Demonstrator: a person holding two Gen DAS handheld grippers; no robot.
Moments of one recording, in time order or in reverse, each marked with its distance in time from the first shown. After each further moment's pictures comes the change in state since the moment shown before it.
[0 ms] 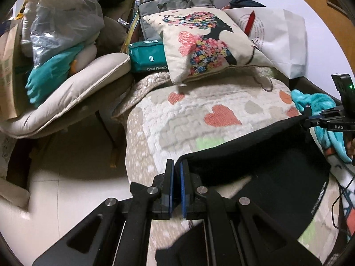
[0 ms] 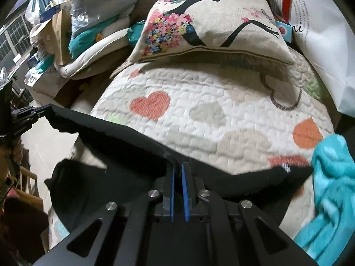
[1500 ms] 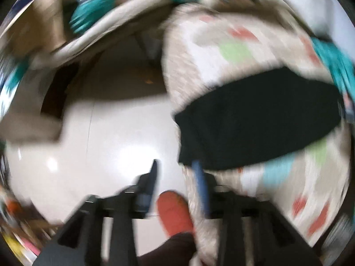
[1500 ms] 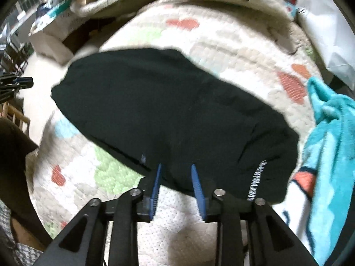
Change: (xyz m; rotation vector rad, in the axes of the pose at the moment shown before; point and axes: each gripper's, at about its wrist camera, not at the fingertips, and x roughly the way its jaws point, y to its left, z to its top) left arm -0.093 0.013 -0.127 -0.205 0.305 0.206; right arm -0.057 0.056 -0.156 -0.119 0.161 -0.079
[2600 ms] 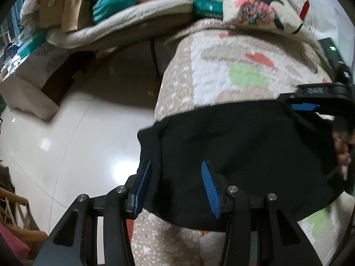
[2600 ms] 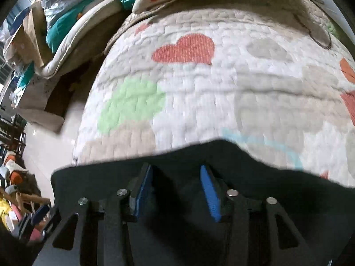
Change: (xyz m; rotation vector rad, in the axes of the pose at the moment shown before) left arm 0.053 -0.060 0.003 -0.187 -0.169 0.012; right arm 0.146 0.035 0.178 0.351 -0.045 0.120
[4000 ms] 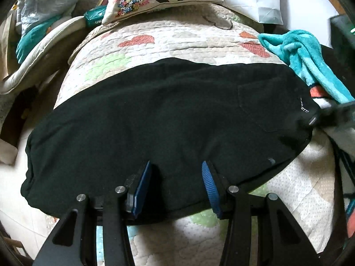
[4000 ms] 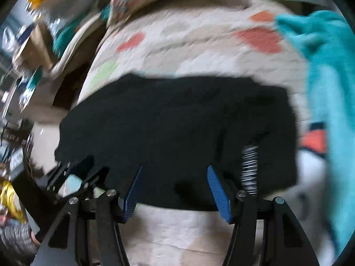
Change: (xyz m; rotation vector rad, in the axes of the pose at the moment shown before) left arm -0.005 -0.181 -0.054 0.309 -0.003 -0.236; right arm -0.117 -0.133 -0.140 0.062 0.094 0.048
